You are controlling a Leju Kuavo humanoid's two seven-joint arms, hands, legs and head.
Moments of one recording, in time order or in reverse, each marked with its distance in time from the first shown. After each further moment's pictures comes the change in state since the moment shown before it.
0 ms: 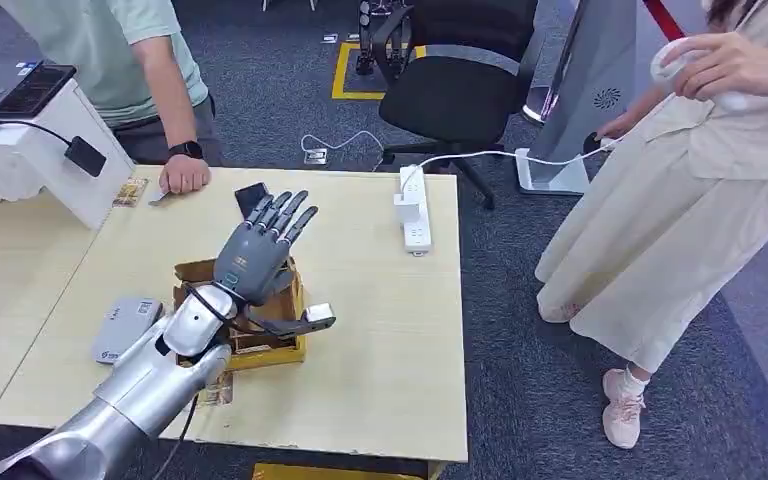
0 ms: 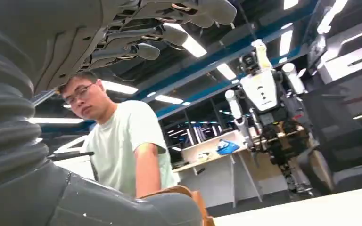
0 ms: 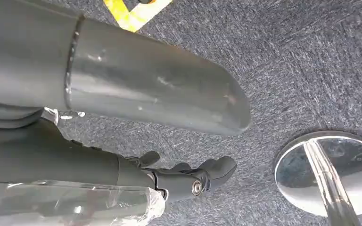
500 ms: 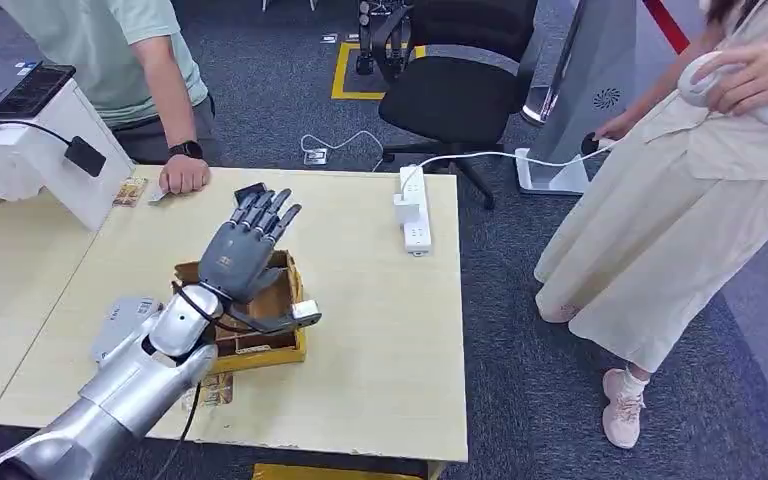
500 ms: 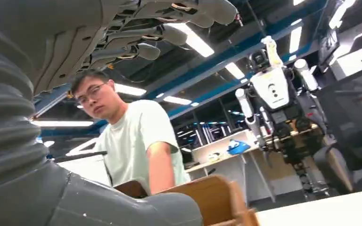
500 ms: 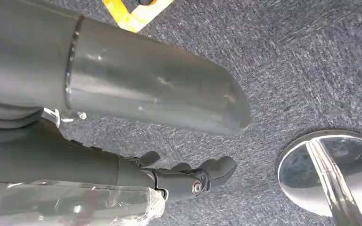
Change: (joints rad) left arm 0.013 0.051 0.003 -0.011 0.009 0.018 0.019; right arm 0.004 0.000 0.000 0.000 -0.021 0.000 -0.010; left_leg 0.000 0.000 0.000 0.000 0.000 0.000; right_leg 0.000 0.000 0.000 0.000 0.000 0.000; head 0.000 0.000
